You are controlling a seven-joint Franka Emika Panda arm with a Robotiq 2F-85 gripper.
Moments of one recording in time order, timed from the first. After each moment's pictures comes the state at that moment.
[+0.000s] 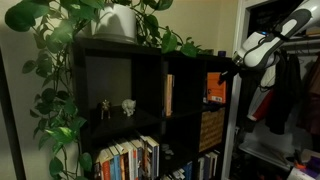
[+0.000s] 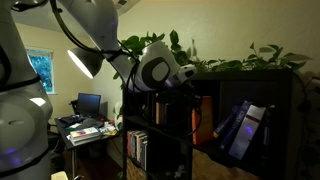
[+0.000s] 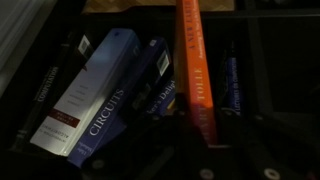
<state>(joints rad) -0.21 -0.28 -0.13 -2.64 -0.28 3.12 0.05</state>
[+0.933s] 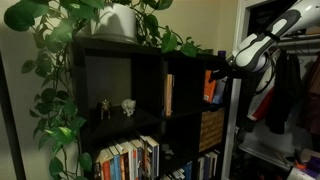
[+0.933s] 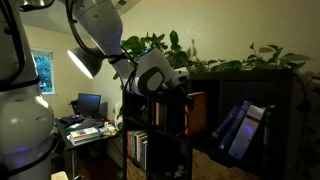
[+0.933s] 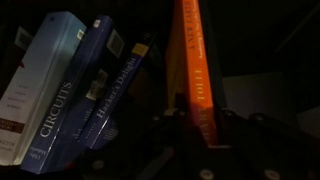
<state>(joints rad) 0.05 -0.21 -0.25 -2.64 -0.06 3.31 0.05</state>
